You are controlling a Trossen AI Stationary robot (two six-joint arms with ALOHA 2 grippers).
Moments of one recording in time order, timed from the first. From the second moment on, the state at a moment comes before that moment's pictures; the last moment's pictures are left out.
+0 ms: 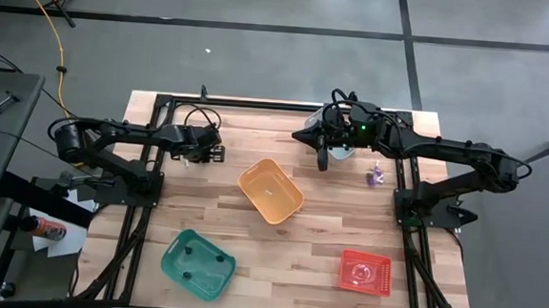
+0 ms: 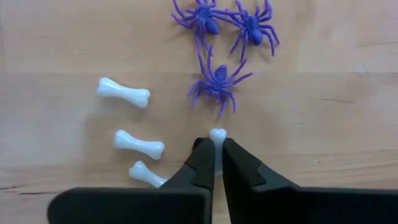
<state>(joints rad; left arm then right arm) 0.49 1.38 0.53 -0.49 -0.18 -1.04 -0.27 1.27 1.03 0.04 -0.21 0.07</state>
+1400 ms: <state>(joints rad) 0.52 1.12 0.76 -0.43 -0.13 -0.58 -0.27 1.27 1.03 0.03 -0.21 0.07</state>
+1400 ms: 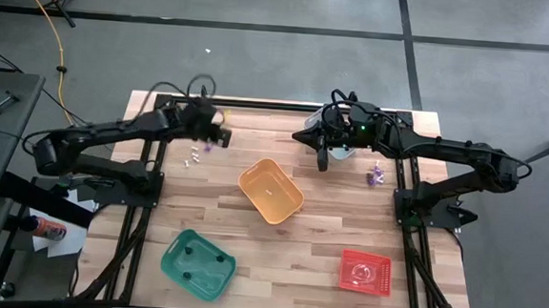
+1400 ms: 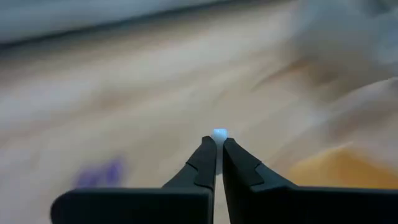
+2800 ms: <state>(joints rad) 0.23 1.20 0.89 0.15 0.13 -0.16 -0.27 1.27 1.03 0.18 -0.22 0.04</state>
